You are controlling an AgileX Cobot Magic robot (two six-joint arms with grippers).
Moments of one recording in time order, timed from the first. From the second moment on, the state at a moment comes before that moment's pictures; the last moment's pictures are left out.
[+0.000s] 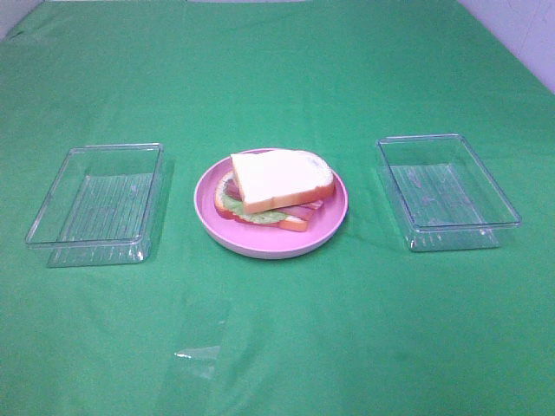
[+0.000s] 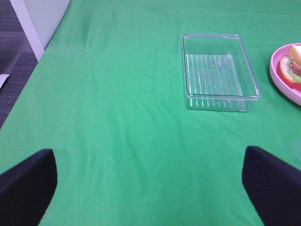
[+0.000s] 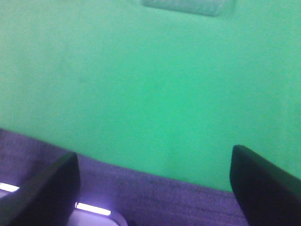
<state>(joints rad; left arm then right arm) 0.10 0.00 -0.52 -0.01 1.08 -0.02 0.16 0.32 -0.47 0.06 1.09 -0.07</state>
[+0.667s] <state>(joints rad) 0.10 0.00 -0.52 -0.01 1.08 -0.02 0.00 0.00 -0.46 0.05 1.10 -0.10</state>
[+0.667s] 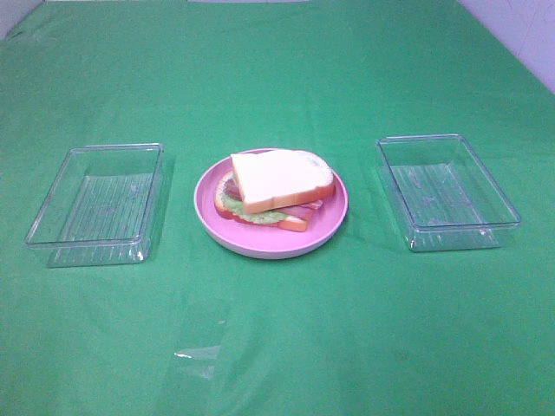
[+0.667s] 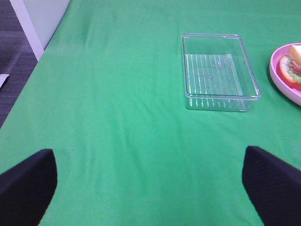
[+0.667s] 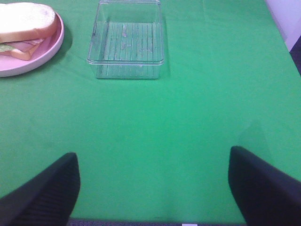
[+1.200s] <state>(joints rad) 0.10 0.00 -0.52 -0.01 1.08 -0.02 0.00 0.00 -0.46 0.05 1.10 -0.10</state>
